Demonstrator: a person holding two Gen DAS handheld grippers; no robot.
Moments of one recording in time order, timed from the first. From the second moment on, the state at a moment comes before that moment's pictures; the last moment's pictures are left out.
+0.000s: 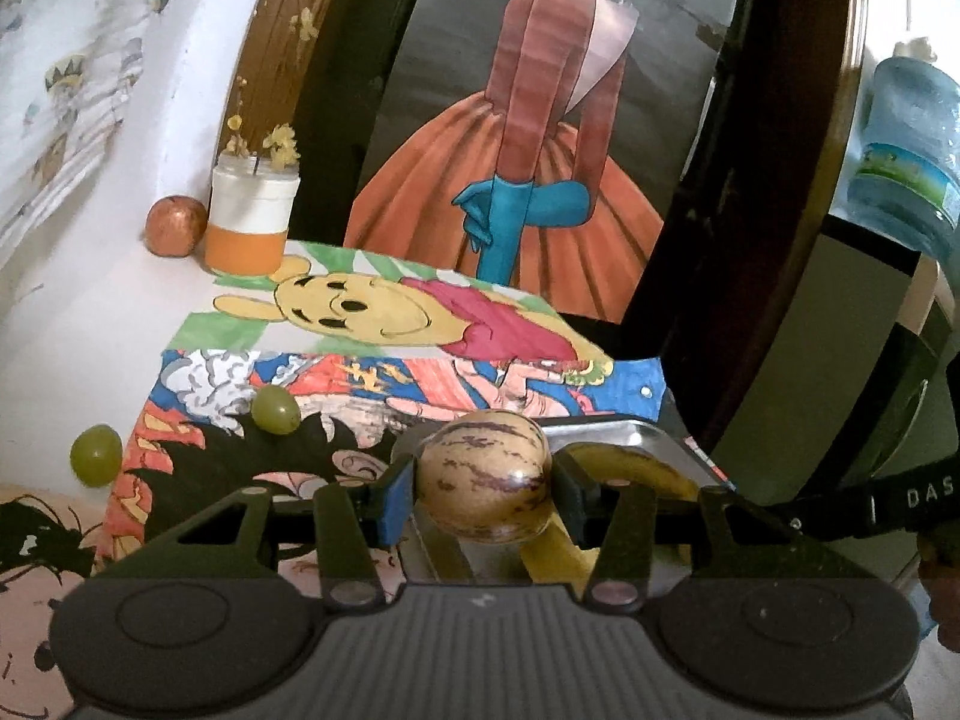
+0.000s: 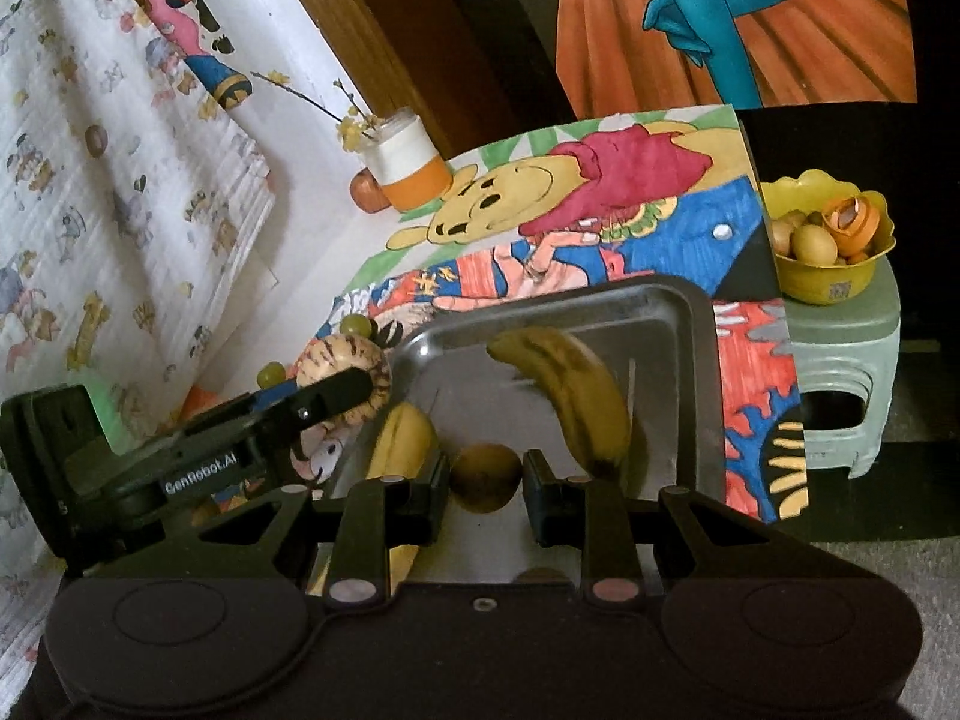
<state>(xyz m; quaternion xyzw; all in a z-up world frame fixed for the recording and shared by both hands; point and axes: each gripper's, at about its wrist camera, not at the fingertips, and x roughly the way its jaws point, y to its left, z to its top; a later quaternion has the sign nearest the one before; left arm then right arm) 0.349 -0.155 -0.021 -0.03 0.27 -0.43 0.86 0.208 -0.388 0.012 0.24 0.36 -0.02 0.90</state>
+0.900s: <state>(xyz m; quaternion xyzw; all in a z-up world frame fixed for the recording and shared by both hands) 0.340 -0.170 -0.026 0.02 0.29 -0.46 0.84 0.205 -0.370 0.006 0.16 0.36 -0.04 0.92</state>
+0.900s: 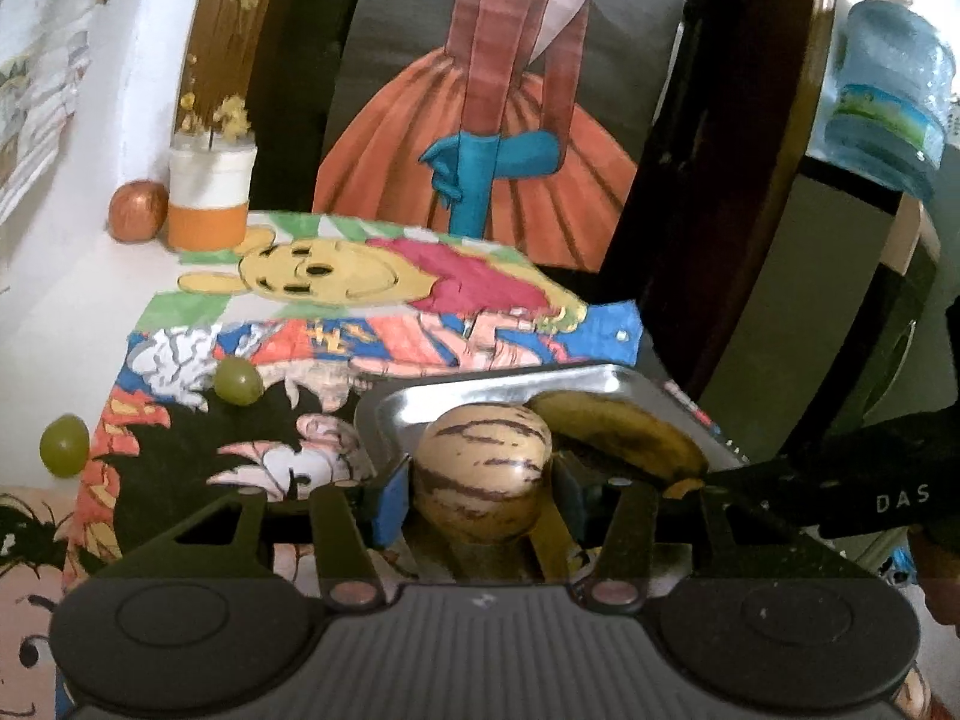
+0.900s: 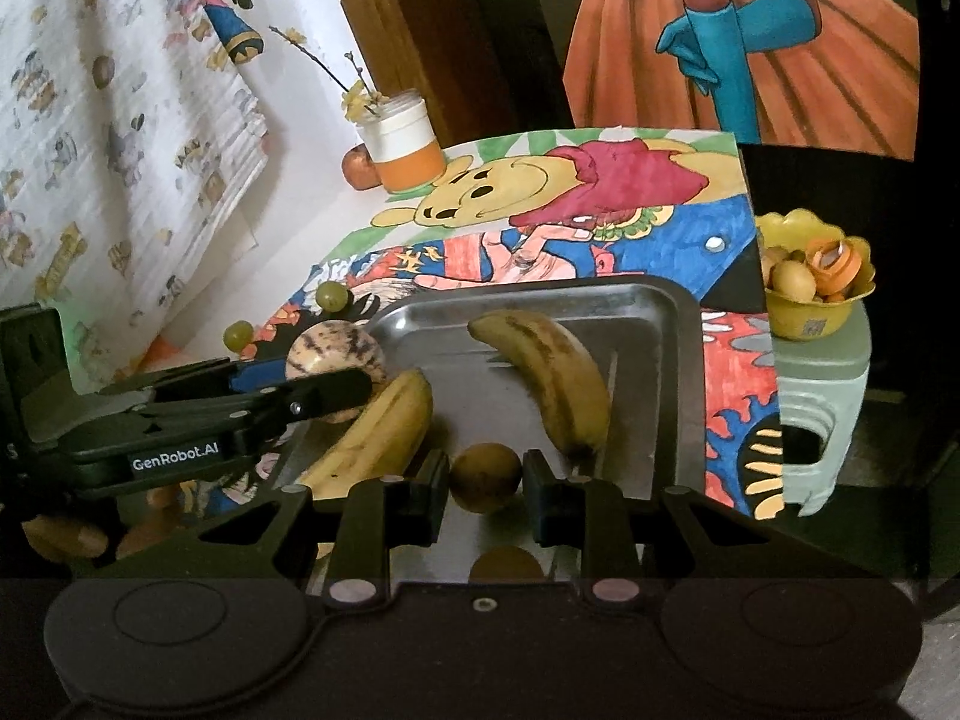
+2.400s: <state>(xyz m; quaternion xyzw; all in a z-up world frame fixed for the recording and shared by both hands) 0.221 -0.106 0.047 0.01 0.19 -0.34 0.92 0.104 -0.341 0.061 0.13 0.25 -0.04 0.96</state>
